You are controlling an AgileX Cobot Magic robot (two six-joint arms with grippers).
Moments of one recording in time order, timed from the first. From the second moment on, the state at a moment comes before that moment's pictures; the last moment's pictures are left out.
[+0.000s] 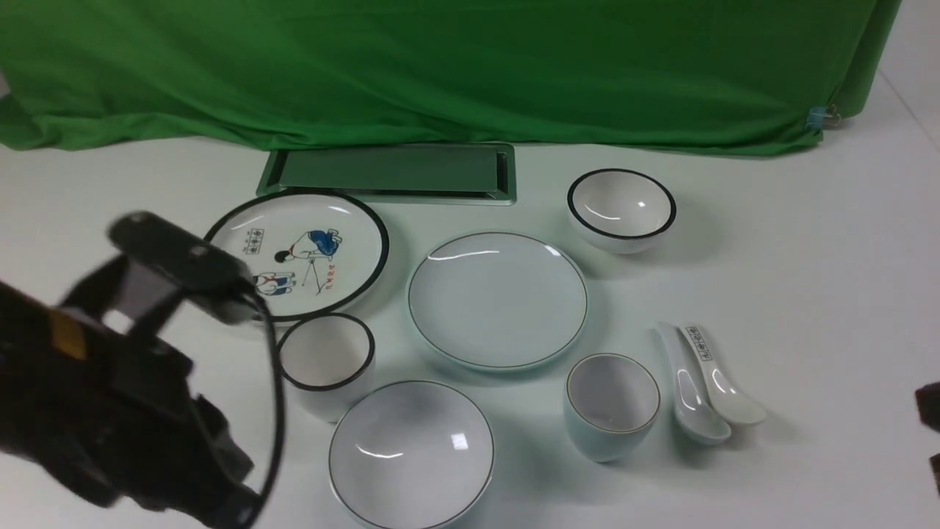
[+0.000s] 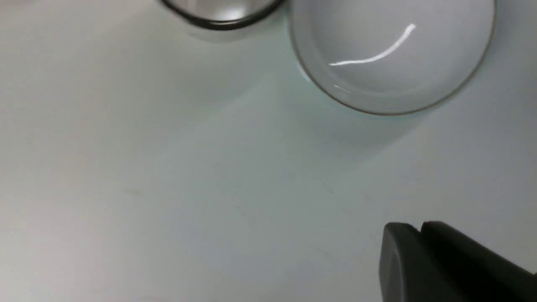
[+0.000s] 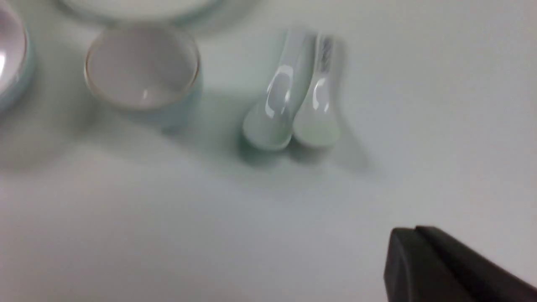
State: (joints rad) right arm 0.26 0.84 -0.68 0.13 0.74 -0.20; left arm -0.42 1.14 -0.87 -0.21 1.01 0.31
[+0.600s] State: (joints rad) right arm 0.38 1.01 -0.70 0.13 0.73 -0.26; left arm -0.55 1.48 -0.87 0.01 0.66 -0.22
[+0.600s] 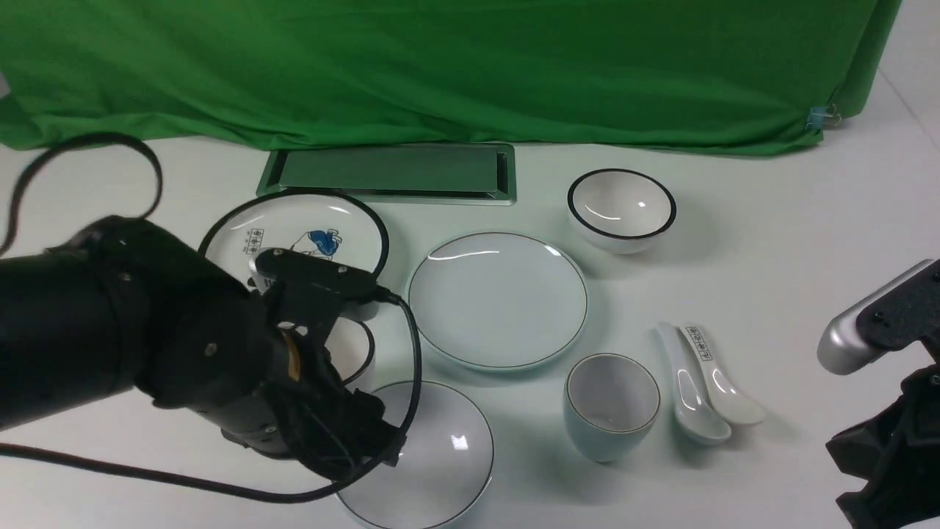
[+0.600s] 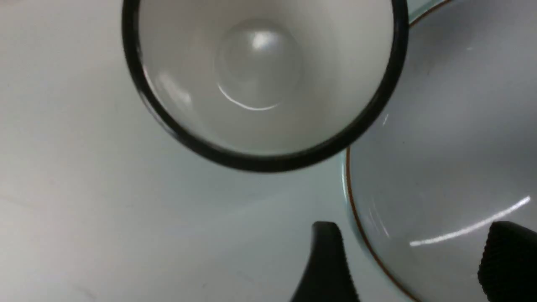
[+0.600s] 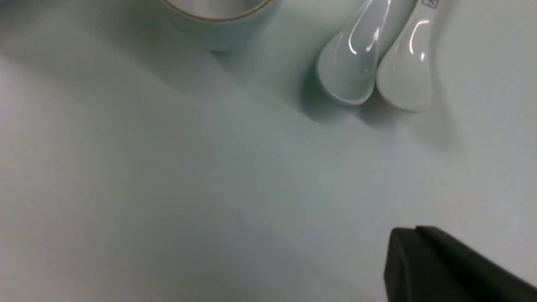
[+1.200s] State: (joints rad) right arm 0.38 1.01 -0.70 0.13 0.68 -0.26; left arm -0.55 1.62 -0.89 -0.07 0.62 -0.16
